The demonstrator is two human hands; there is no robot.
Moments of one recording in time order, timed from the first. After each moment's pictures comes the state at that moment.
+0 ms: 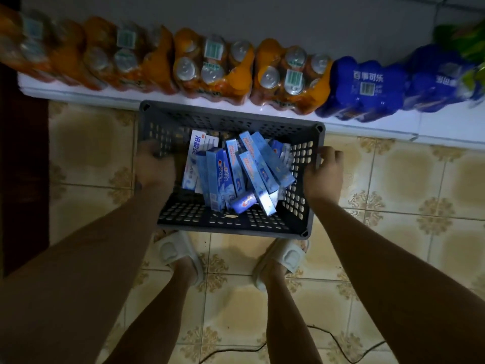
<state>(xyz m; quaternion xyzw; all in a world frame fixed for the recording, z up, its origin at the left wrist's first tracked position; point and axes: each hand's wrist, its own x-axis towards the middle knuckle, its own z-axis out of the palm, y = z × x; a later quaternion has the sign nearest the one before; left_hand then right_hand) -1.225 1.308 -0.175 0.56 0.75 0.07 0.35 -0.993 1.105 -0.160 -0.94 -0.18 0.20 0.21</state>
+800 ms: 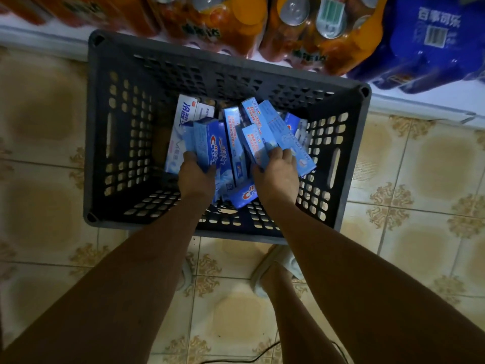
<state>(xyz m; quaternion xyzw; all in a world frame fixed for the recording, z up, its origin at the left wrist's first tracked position) -1.206 1.210 -0.323 0.56 0.69 -0.02 0.46 -1.074 1.128 -0.289 -0.91 -0.27 0.30 0.05</state>
